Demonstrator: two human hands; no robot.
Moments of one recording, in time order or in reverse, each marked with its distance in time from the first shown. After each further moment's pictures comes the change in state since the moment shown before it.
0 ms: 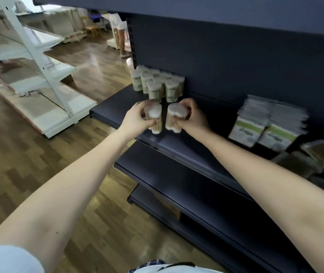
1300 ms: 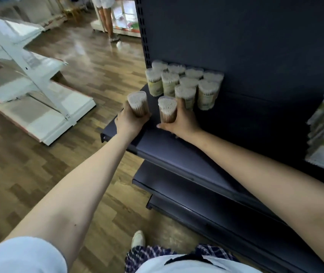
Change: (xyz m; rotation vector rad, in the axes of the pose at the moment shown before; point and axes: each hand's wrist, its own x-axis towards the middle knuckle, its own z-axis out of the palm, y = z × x) left_hand 0.149 -0.152 -0.043 0.243 0.131 -0.303; right_hand 0.136 0.004 0.151 -0.108 -0.048 0.055
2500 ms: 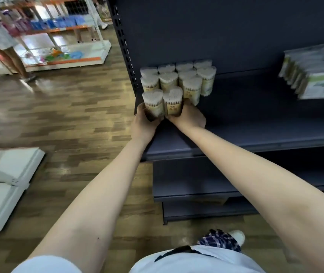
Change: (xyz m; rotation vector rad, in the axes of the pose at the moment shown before) left_hand 0.070 -0.042 -0.005 -0.303 -0.390 0.476; right_hand 0.019 -0.048 0.083 -0.393 0.501 0.564
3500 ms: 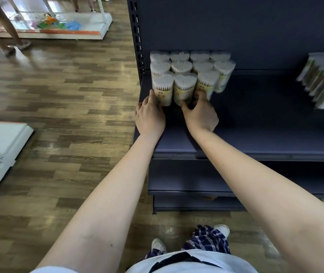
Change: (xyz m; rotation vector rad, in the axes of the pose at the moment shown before) left_hand 0.008 0.004 0.017 0.342 0.137 -0.038; right_hand 0.005 0.001 0.013 0.003 0.216 0.092
